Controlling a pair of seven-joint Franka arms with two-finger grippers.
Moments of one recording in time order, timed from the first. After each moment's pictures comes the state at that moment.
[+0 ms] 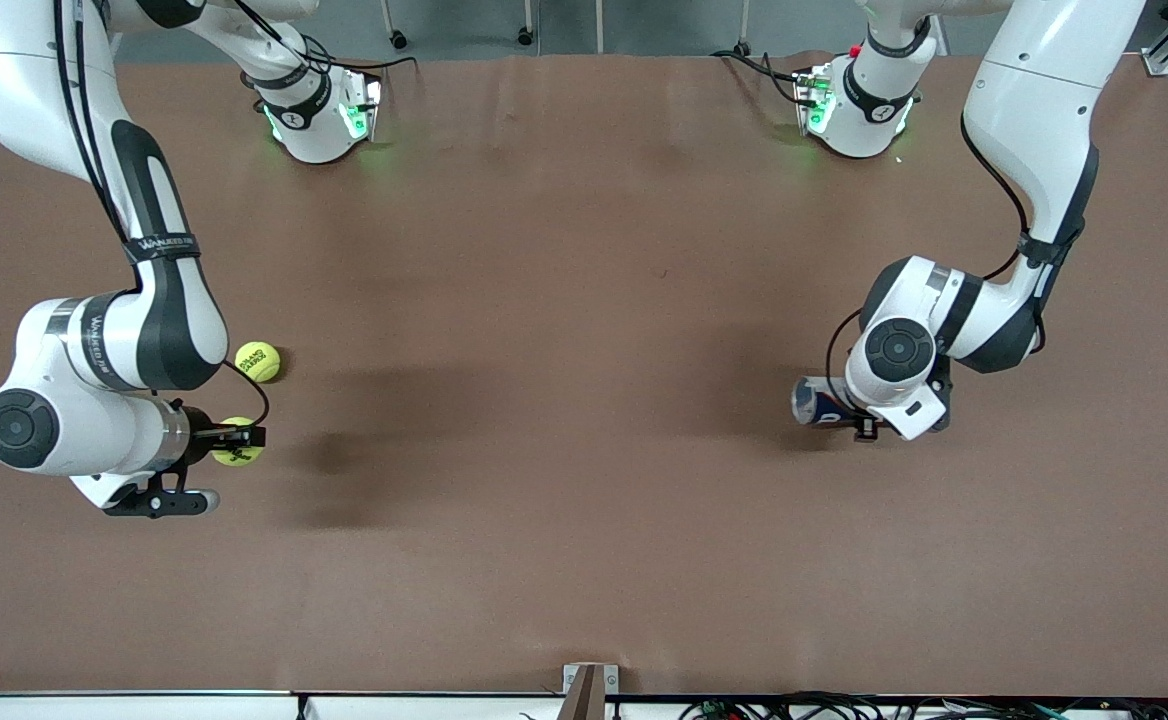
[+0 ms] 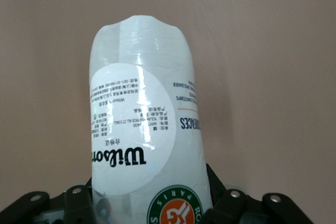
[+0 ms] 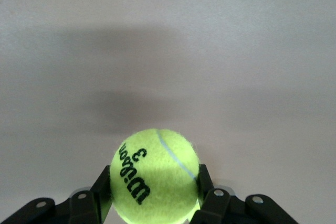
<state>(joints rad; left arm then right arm) -0.05 0.53 -0.24 -1.90 0.35 2.25 -1.93 0.07 0.59 -0.02 -1.45 0.01 1.85 0.05</state>
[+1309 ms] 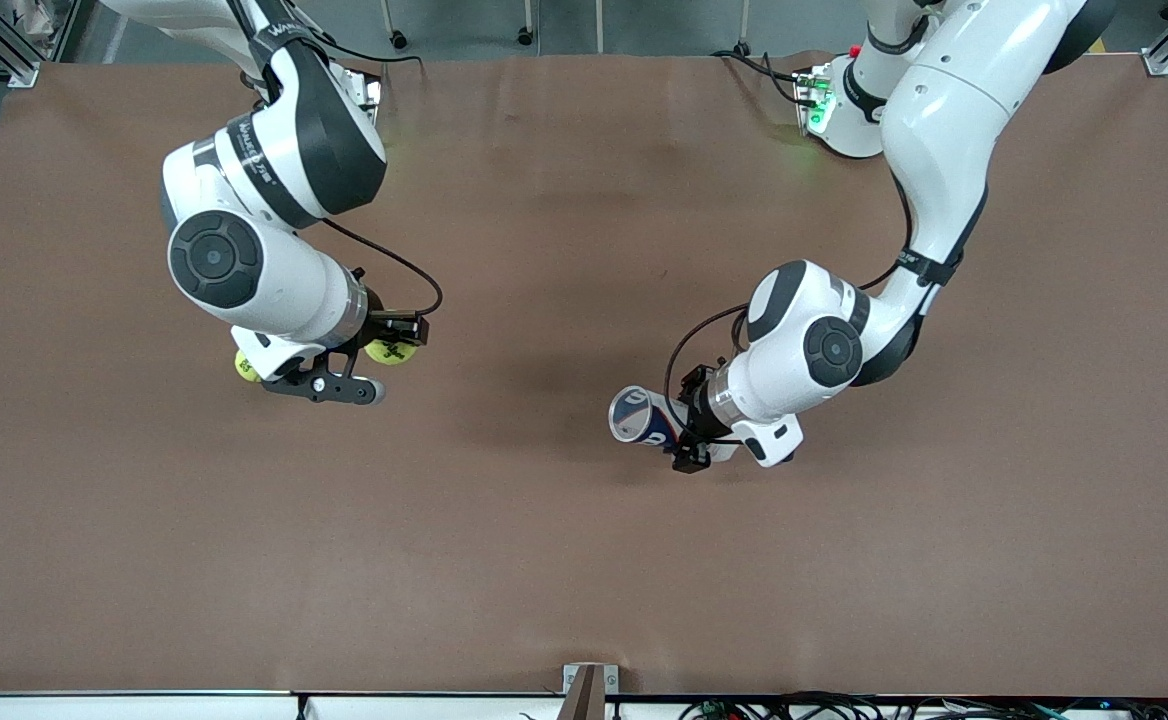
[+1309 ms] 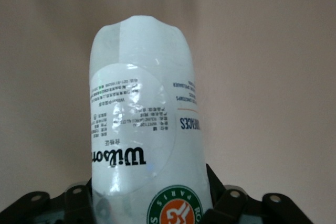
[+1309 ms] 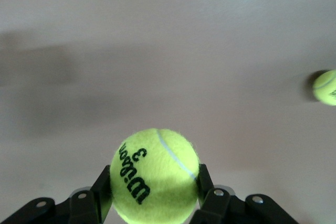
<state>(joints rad) -0.18 0.72 -0.40 -1.56 -0.17 2.42 -1.74 0.41 0.37 -0.01 -1.46 0.18 1.66 0.54</state>
